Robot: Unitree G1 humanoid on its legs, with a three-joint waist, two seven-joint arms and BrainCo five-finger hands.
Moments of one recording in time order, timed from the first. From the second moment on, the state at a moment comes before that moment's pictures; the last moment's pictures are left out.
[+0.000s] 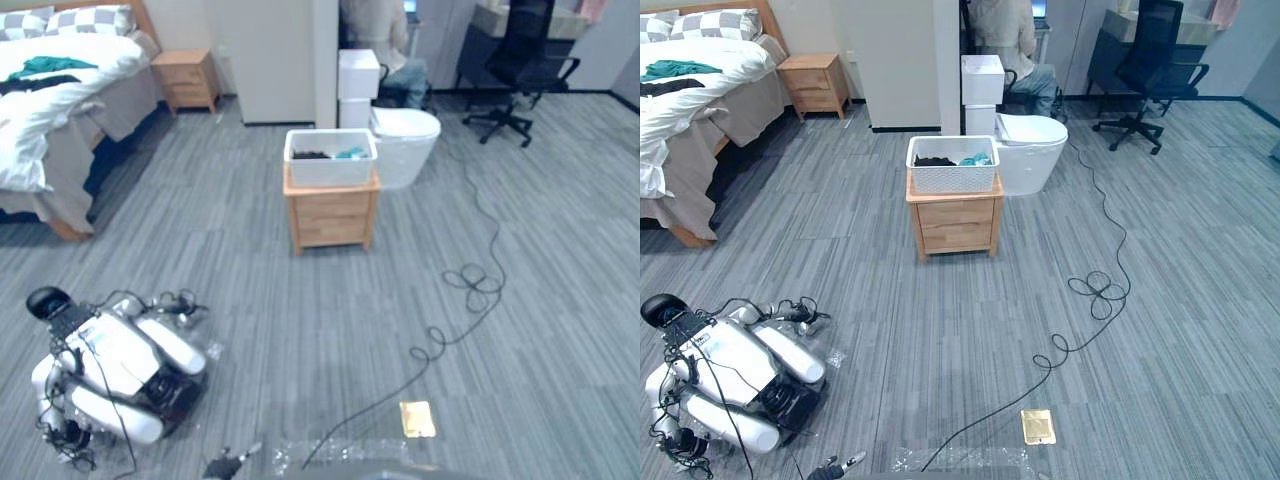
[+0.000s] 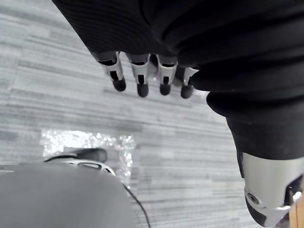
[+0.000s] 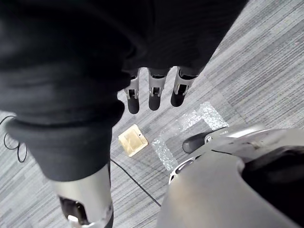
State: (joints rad) left arm 0.13 0.10 0.13 1.11 -0.03 -0.07 0.03; right arm 0.19 -0.05 -0.32 1.12 0.28 -0.07 0.03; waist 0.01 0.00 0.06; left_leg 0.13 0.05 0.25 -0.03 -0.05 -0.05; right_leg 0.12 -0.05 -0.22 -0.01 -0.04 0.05
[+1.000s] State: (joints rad) left arm 0.12 0.11 0.13 1.11 -0.04 -0.08 0.05; right arm 0.18 -0.05 -0.32 1.11 0.29 -0.07 0.05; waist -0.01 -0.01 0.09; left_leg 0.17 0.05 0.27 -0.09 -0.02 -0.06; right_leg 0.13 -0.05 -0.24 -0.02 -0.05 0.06
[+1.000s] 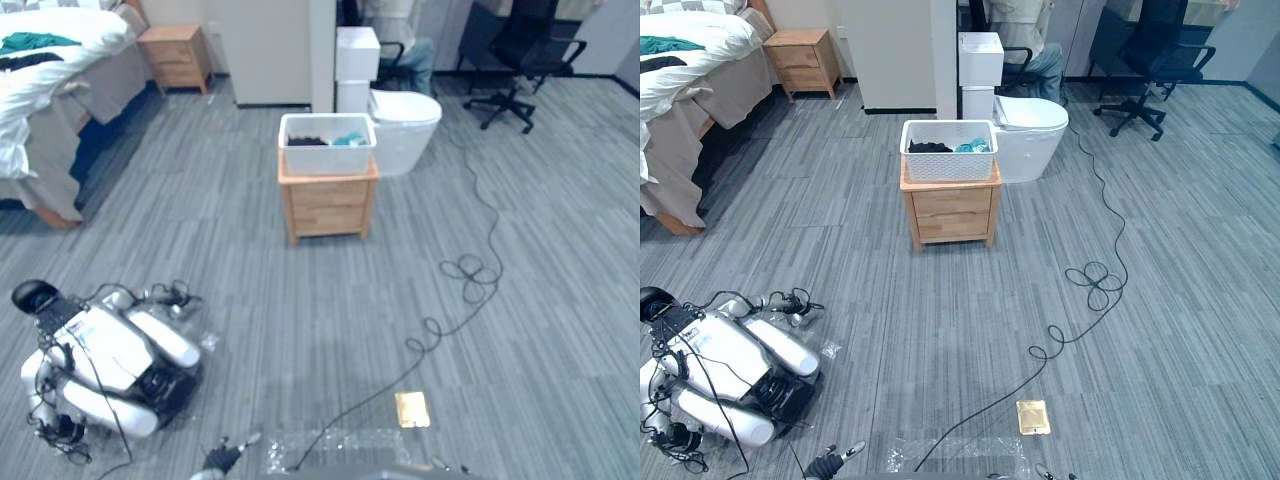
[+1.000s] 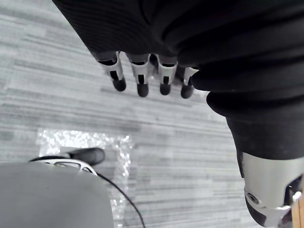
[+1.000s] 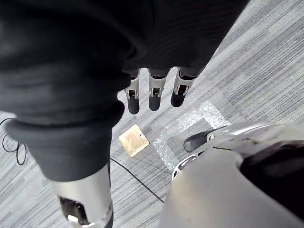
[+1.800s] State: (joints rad) left arm -0.04 0.07 0.06 1.14 -0.14 -0.08 0.03; right arm 0.15 -0.02 -0.45 1.18 0.35 -0.05 0.06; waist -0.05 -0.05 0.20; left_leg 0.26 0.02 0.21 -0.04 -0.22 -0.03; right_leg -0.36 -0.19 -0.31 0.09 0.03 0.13
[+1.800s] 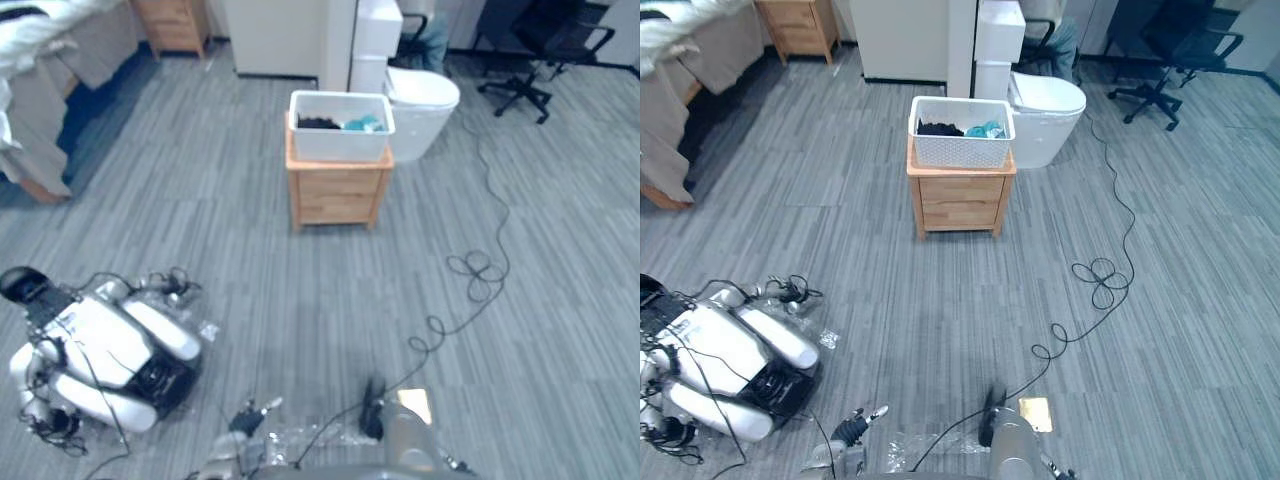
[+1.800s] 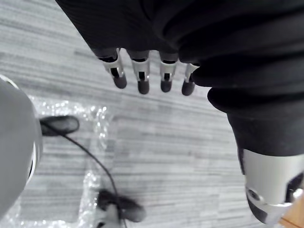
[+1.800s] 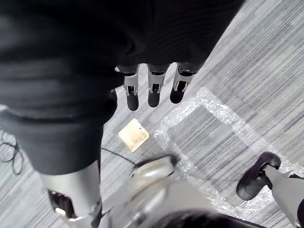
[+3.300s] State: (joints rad) left arm 0.09 0.04 0.25 1.14 -0.23 -0.10 0.02; right arm 0.14 -0.12 -0.76 1.21 0.39 -0.06 0.07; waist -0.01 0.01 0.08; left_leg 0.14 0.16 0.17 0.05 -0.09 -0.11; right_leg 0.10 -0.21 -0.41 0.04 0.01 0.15
